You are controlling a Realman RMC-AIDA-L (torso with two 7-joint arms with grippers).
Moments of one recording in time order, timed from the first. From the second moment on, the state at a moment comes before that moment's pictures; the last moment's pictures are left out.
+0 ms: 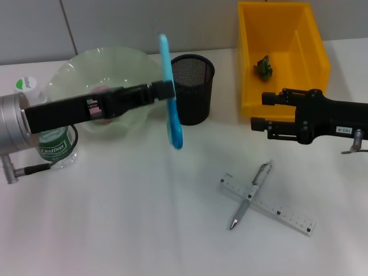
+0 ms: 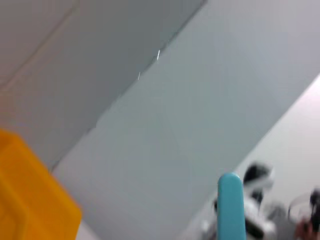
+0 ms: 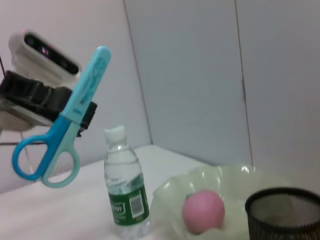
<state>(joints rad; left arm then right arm) -0.59 -2.07 0.91 0.60 1.54 1.69 -1.90 0.49 2.03 -0.64 -0.66 -1.88 -1.58 1.28</state>
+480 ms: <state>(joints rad) -0.58 -2.07 0.89 0.33 1.23 1.63 -1.74 0.47 2.06 -0.62 -0.53 -1.73 -1.57 1.04</state>
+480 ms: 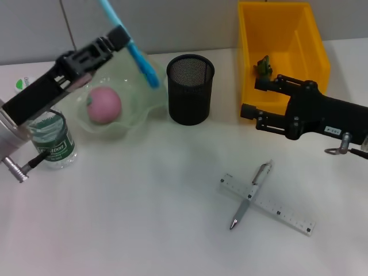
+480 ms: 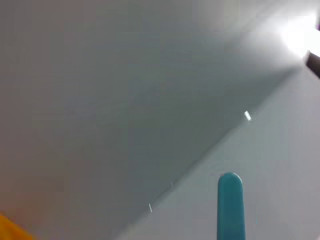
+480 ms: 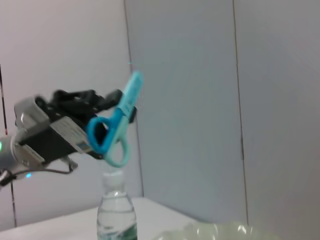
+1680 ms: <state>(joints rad) -0.67 -2.08 0.85 -0.05 0.95 1.58 -1.65 0.66 2.09 -0.56 0.05 -1.47 -1.61 0.38</state>
